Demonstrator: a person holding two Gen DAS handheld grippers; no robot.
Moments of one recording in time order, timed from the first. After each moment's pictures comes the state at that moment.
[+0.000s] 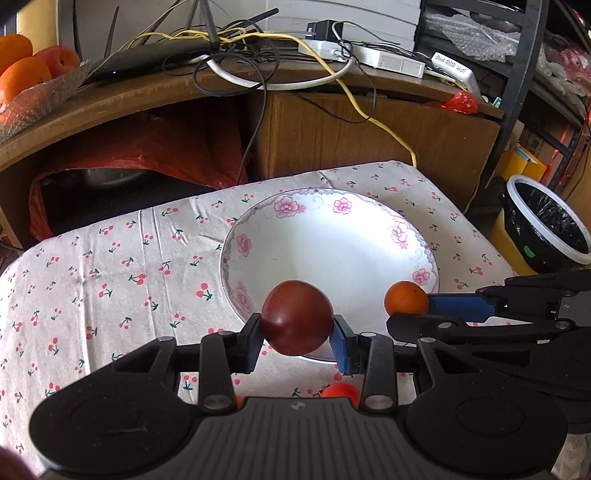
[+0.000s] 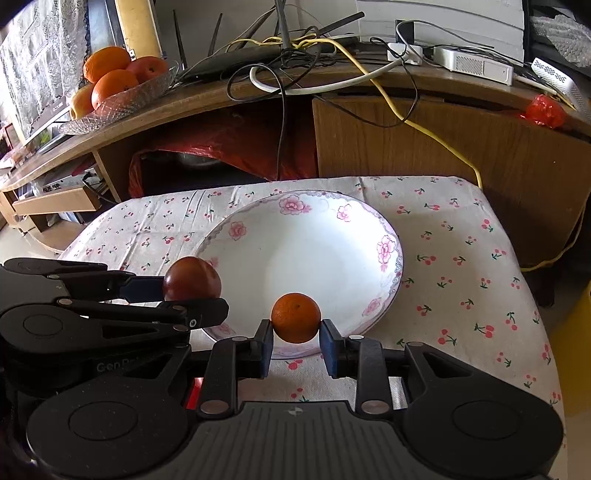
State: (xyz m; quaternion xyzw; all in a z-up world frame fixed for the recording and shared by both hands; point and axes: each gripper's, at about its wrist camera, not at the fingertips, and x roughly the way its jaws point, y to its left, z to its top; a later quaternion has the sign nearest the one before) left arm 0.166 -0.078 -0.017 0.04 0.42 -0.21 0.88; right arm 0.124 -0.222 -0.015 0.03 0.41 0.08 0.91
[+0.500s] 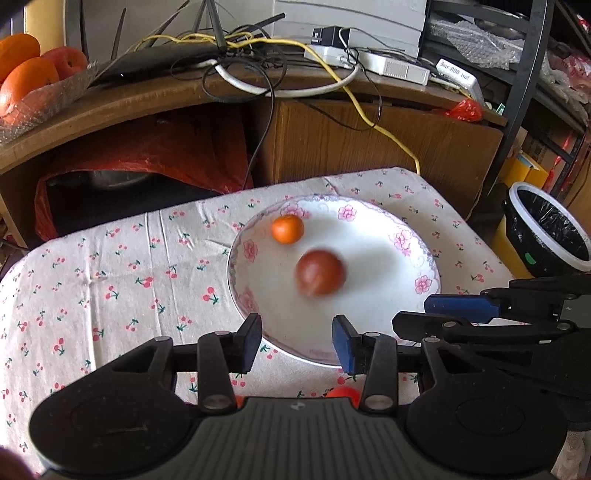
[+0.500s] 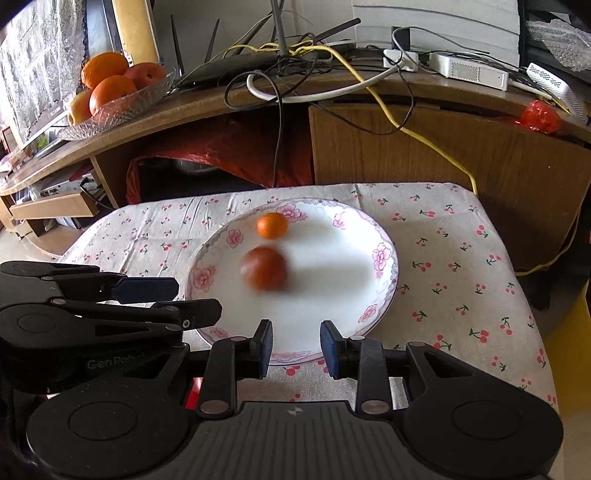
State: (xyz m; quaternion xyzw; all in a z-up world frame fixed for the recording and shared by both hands) left arm 0.166 -0.075 -0.010 0.04 0.41 -0.20 0.89; right arm 0.122 -0.224 -0.010 0.03 0.40 0.08 0.91
